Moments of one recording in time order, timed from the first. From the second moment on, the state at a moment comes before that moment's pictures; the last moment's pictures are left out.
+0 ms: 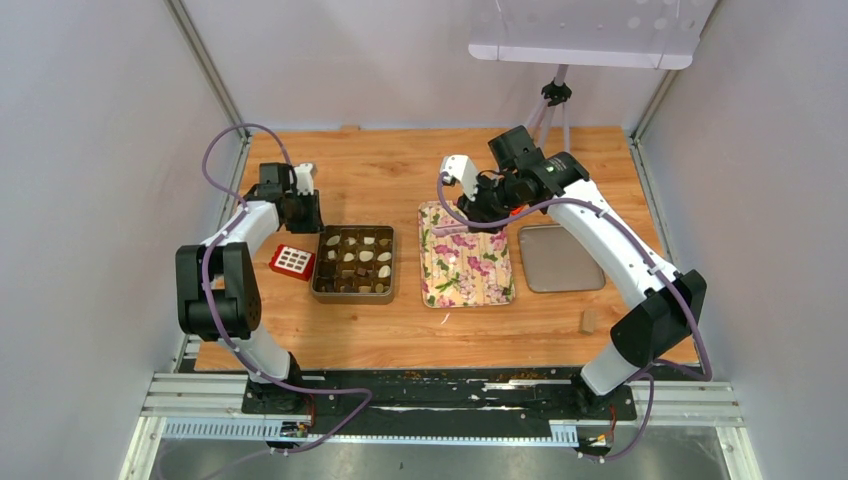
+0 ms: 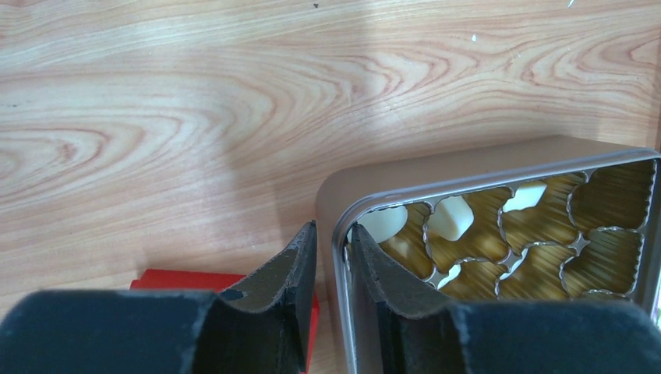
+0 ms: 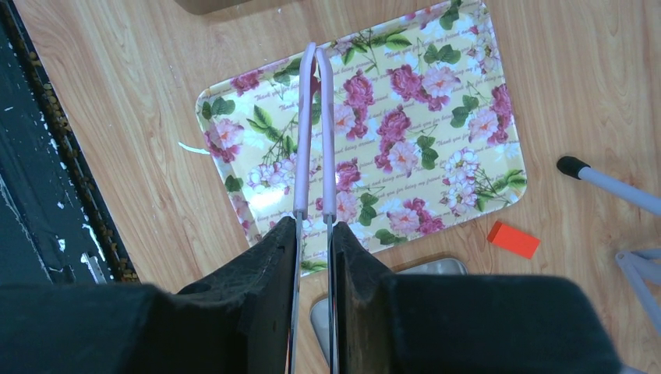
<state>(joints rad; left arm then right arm) 0.05 1.66 1.09 -0.41 0.28 0.03 0.54 1.60 1.65 -1.04 -0.42 -0.65</state>
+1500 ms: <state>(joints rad) 0.05 1.35 1.00 -0.43 0.34 -0.04 0.54 1.60 1.60 -1.03 -0.42 -0.66</state>
